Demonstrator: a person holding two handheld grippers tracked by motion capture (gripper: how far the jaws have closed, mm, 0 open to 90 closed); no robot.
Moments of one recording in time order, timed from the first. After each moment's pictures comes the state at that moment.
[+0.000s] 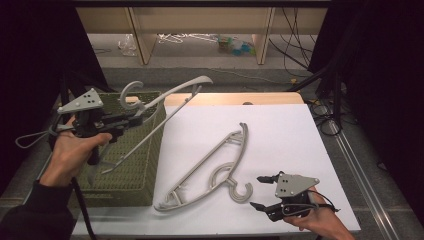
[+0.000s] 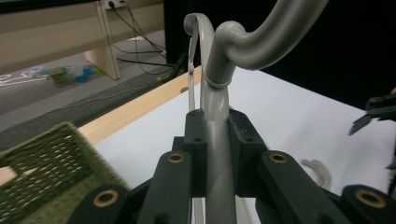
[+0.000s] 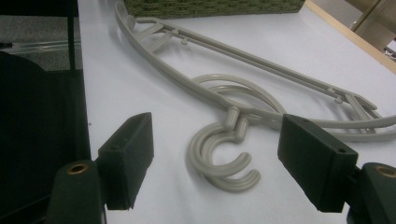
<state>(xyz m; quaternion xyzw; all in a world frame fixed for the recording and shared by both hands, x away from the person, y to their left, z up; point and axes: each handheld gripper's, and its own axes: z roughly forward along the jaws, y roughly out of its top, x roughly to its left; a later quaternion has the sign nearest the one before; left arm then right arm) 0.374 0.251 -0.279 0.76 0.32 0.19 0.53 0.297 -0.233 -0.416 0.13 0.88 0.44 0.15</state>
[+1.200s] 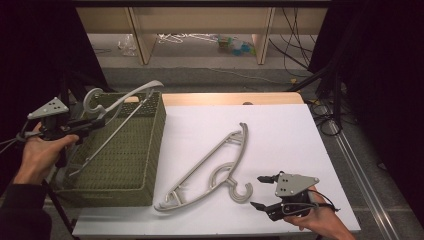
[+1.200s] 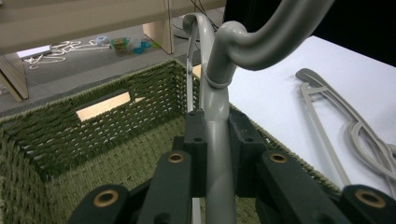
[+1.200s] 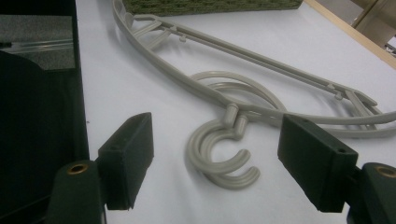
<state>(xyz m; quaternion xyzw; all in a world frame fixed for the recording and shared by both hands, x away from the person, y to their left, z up) 0.399 0.351 -0.328 0.75 0.38 0.24 0.48 0.299 -0.234 -0.417 0.13 0.88 0.43 0.15</state>
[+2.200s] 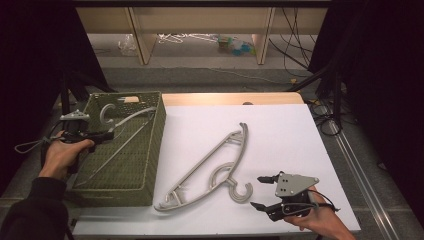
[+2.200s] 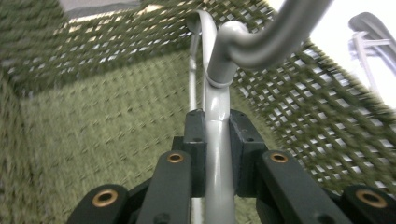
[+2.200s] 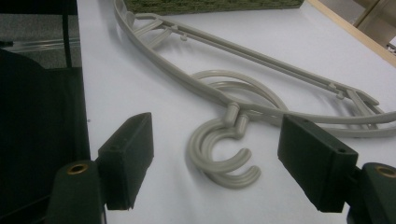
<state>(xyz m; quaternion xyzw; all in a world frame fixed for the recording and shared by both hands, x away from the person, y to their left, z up) 0.434 0.355 -0.395 0.77 0.49 0.17 0.39 0.299 -0.235 -0.418 0.13 0.88 0.43 0.15</state>
